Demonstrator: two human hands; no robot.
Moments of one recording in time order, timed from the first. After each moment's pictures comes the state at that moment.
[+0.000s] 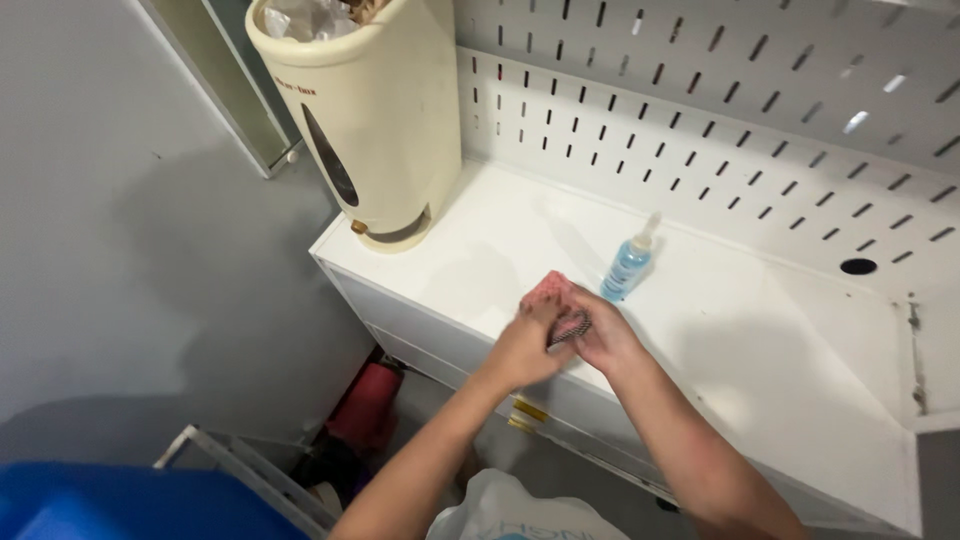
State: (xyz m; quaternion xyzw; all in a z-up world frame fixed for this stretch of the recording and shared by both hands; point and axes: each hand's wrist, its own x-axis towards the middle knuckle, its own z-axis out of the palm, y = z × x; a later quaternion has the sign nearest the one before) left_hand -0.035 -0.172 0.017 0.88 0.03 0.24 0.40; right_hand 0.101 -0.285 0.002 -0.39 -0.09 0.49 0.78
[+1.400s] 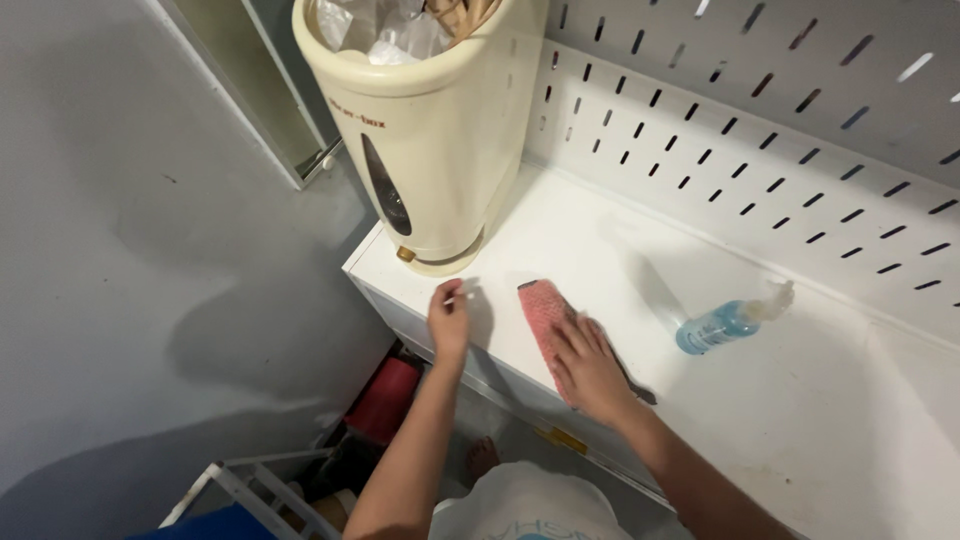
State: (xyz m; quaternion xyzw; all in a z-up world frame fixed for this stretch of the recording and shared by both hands) left_hand -0.003 0.078 -0.163 0.60 0.42 0.37 0.57; right_hand 0.095 -0.168 -0.083 -0.81 -0.58 0.03 0.12
